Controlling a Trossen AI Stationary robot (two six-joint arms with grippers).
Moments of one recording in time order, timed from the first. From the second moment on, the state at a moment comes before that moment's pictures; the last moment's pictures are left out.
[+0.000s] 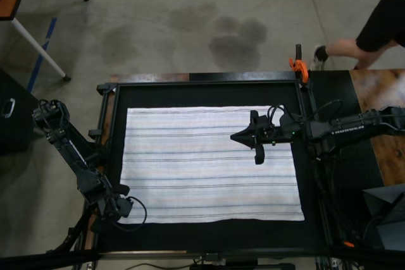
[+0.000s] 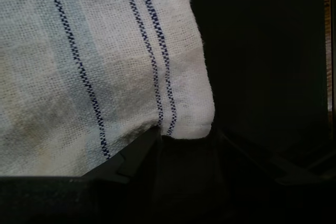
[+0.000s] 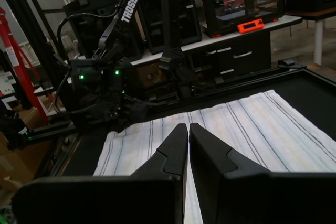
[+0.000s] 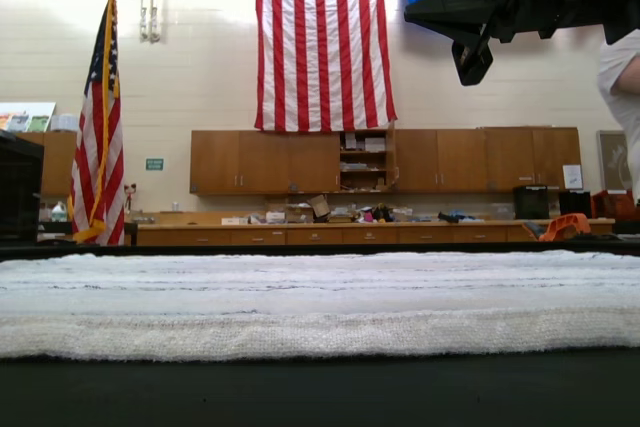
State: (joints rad) left arm -1.06 1.30 0.54 -0.41 0.12 -0.81; right arm 0.00 1.05 0.52 0.49 0.00 0.29
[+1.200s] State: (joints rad) left arm -1.06 1.22 0.66 -0.41 0.02 -0.93; right arm 0.00 1.05 0.52 0.49 0.00 0.29
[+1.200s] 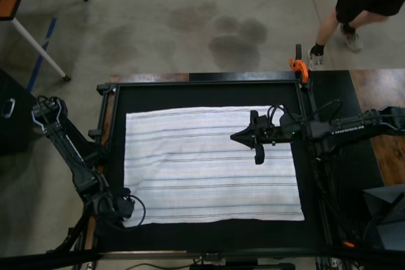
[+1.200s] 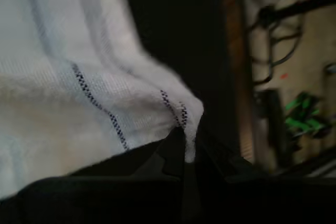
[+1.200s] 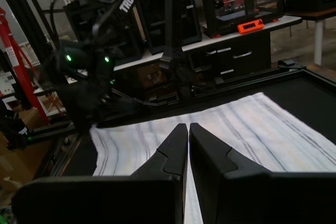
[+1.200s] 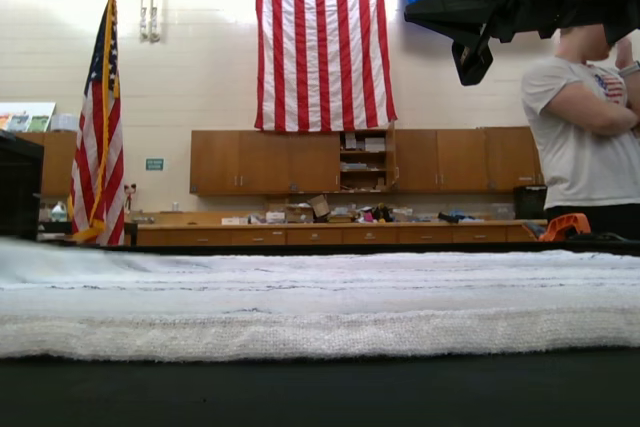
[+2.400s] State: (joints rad) left arm -0.48 1.36 0.73 0.02 -0.15 -0.53; right arm 0.00 1.05 0.52 0.50 0.00 0.33
